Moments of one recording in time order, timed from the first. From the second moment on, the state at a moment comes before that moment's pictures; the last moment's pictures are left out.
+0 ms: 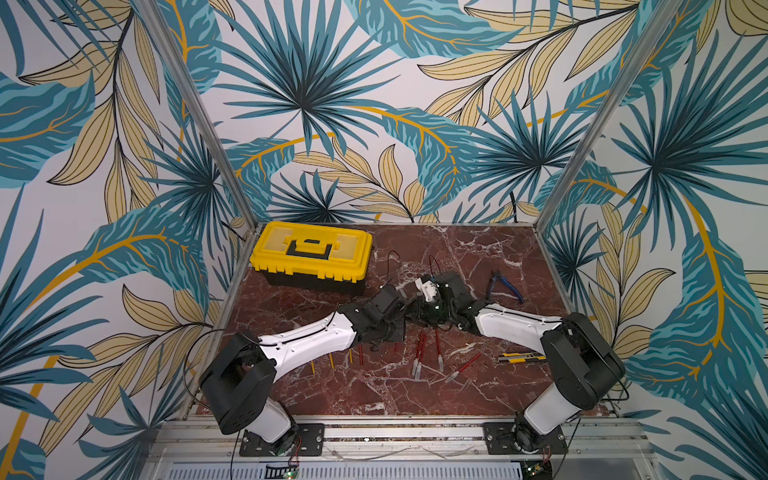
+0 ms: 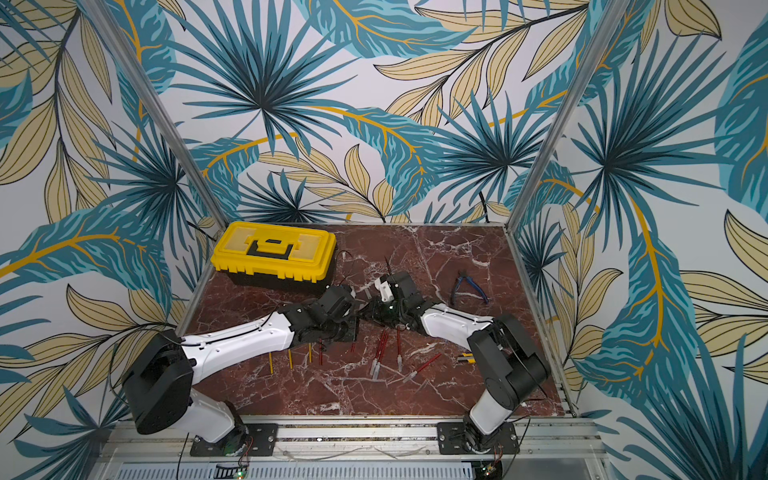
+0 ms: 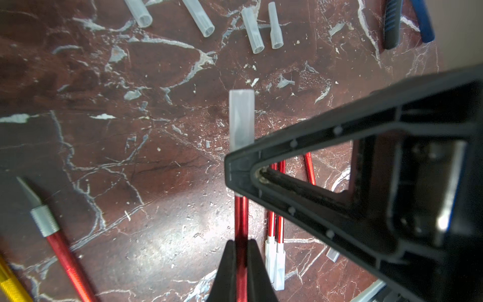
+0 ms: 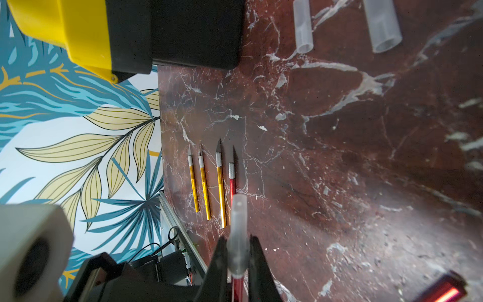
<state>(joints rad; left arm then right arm) -0.84 1.54 1.01 -0.45 0.04 -0.73 0.55 1.64 0.87 0.05 -0.55 0.88</state>
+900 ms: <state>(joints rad) -0.84 1.54 1.01 -0.48 0.02 -0.74 0.55 1.66 0.88 0.11 -0.57 0.93</state>
